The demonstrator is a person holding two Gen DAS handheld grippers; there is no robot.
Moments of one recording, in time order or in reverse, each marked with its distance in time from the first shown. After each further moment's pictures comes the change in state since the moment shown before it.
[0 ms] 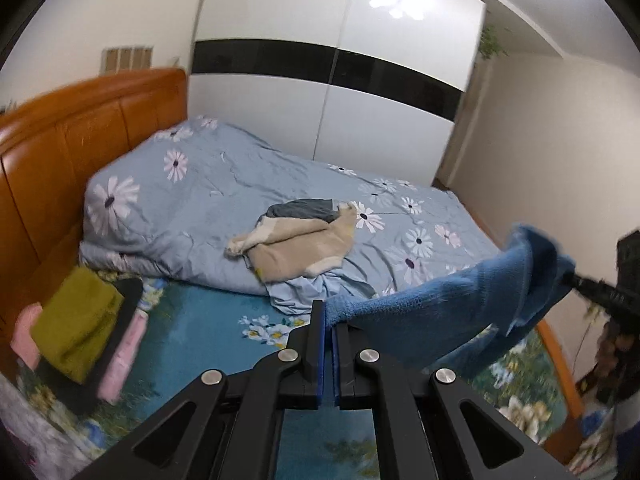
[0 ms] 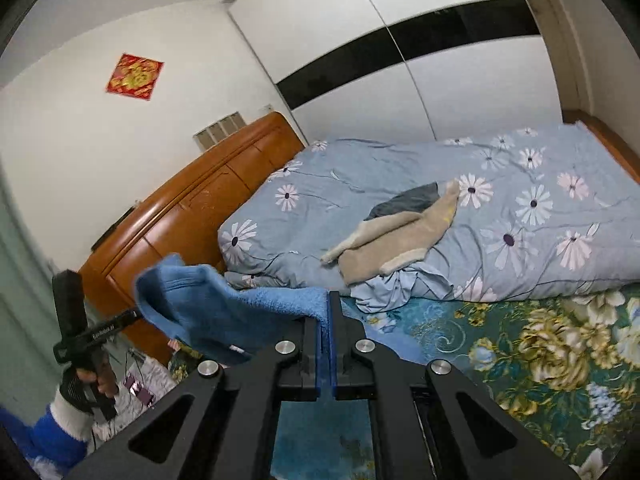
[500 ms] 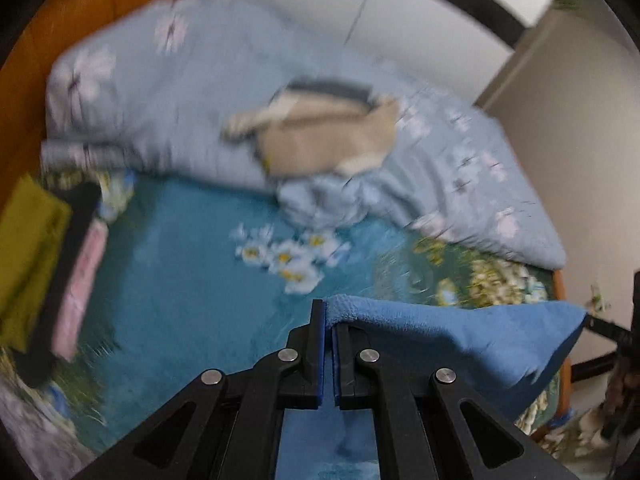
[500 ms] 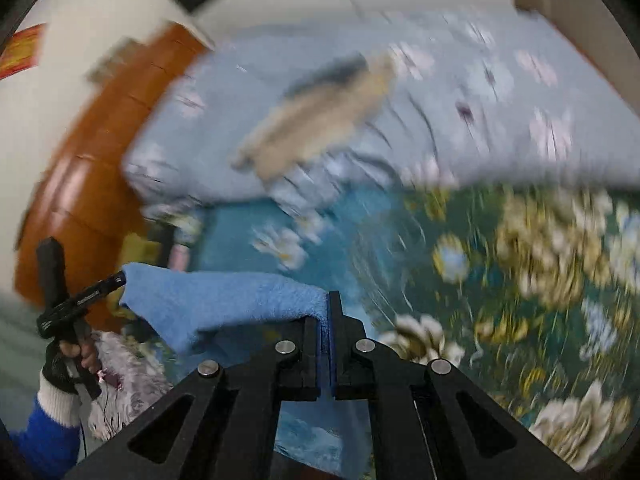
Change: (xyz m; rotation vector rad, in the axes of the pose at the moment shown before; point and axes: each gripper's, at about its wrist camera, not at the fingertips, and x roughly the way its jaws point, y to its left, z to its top) left arm 0.255 0.076 -0.034 -0.187 0.444 0.003; right arm 0.183 -0.100 -0.039 0.250 0.465 -0.253
